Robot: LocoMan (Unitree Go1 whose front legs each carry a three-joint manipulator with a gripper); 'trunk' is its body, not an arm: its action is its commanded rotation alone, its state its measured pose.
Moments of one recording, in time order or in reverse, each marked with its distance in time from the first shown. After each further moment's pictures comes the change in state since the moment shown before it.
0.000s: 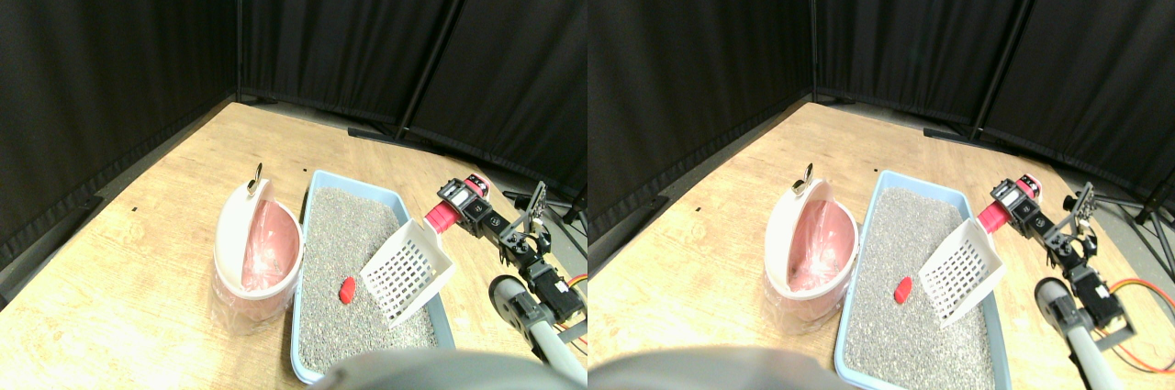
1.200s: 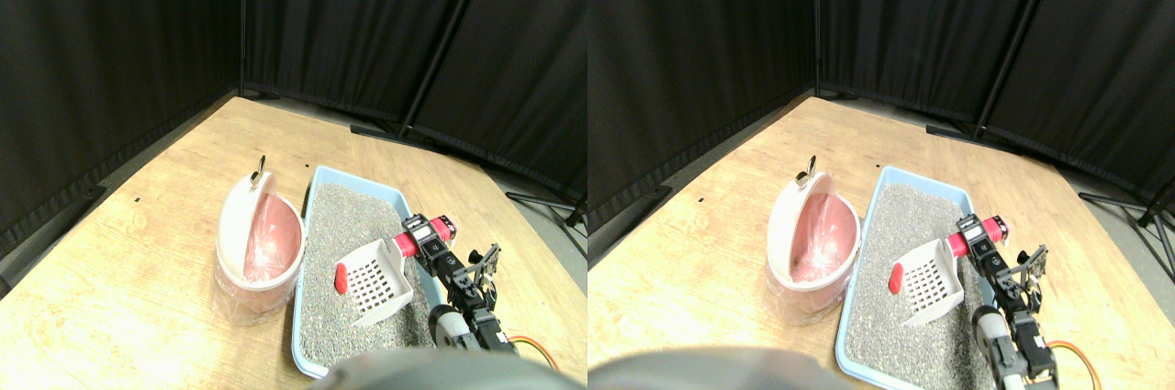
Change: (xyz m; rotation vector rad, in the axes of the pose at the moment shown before) right arm 0.002 0.097 -0.005 0.224 0.043 0.091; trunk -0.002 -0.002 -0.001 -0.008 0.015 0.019
